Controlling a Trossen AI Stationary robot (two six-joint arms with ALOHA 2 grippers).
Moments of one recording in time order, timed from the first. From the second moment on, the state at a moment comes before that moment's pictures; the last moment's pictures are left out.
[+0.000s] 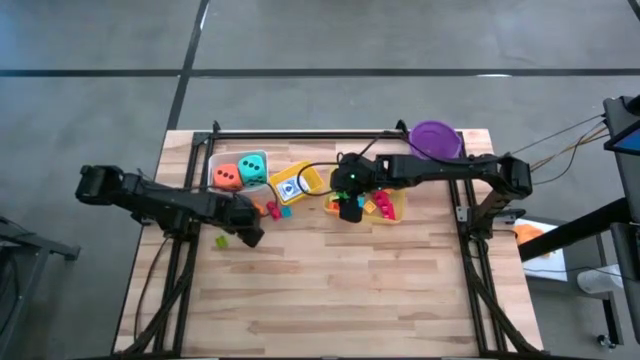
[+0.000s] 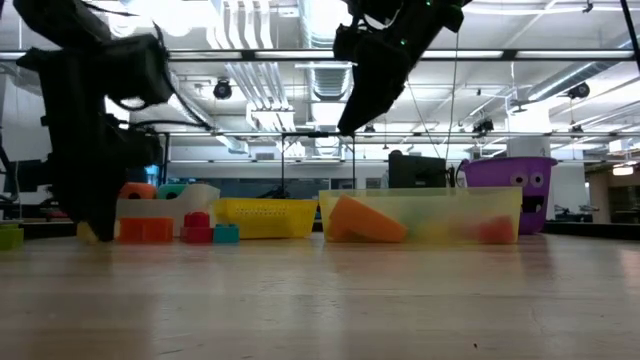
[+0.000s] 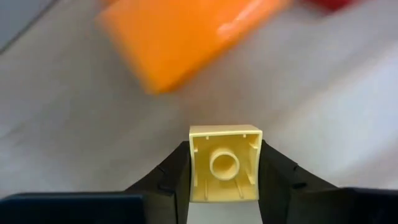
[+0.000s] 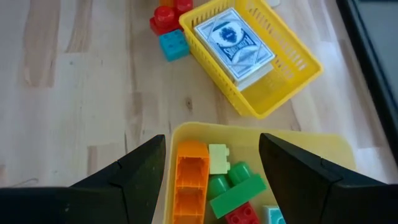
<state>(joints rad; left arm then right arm) -0.04 1.24 0.50 -0.69 -0.14 -1.00 -0.15 1.67 1.31 -0.53 0.04 -0.07</state>
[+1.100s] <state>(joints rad) -0.04 1.07 0.69 0.45 0.07 -0.48 0.31 1.60 1.23 0.41 0.60 -0.80</state>
